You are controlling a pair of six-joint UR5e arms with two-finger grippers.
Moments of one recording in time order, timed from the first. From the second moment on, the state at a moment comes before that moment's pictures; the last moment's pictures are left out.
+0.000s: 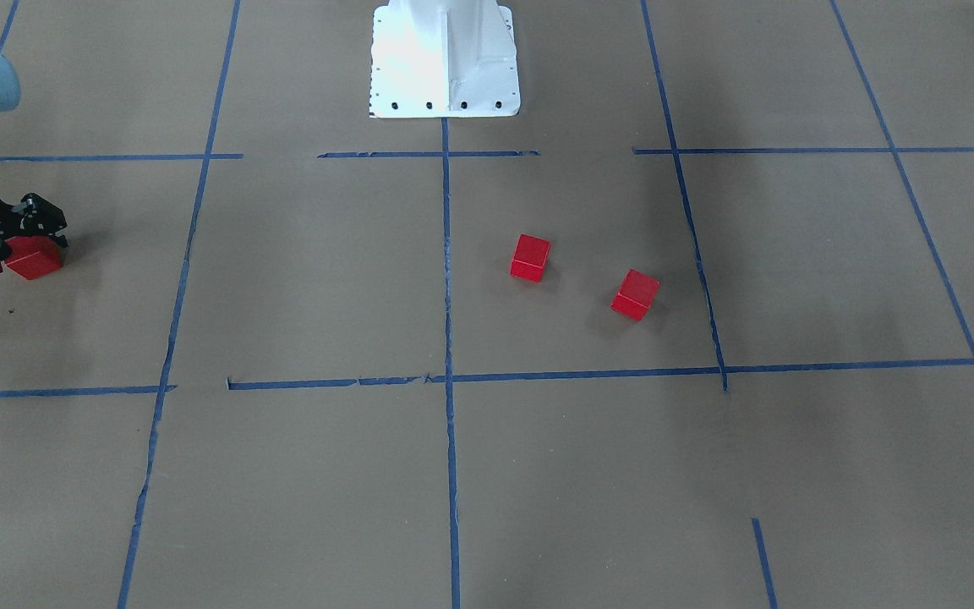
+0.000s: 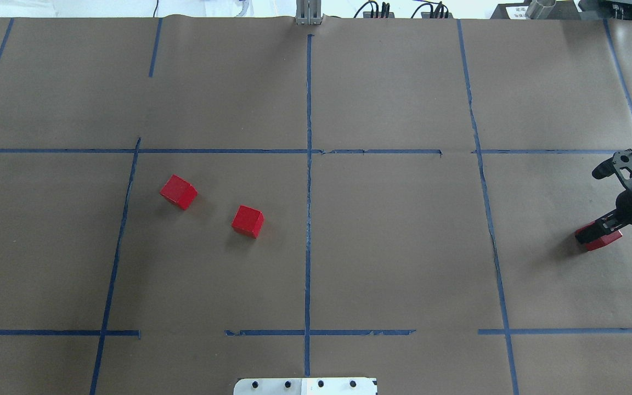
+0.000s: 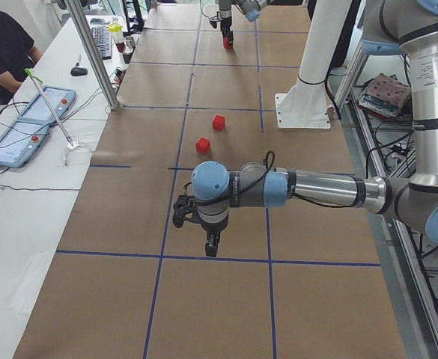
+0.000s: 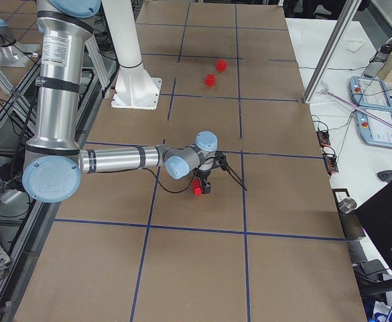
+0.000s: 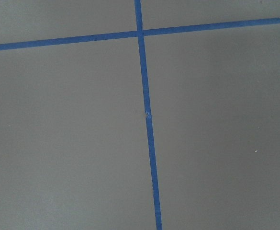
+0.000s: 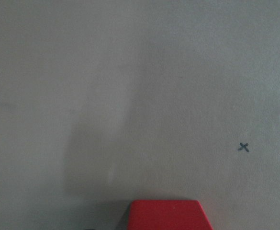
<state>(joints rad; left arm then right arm) -1.58 -1.37 -1.87 -1.44 -2.38 0.13 0.93 -1.71 1.70 -1.10 2.20 0.33</state>
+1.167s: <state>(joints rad) -1.58 -1.37 -1.88 -1.44 -2.39 0.13 0.91 -1.65 1.82 -1.20 2.21 0.39</state>
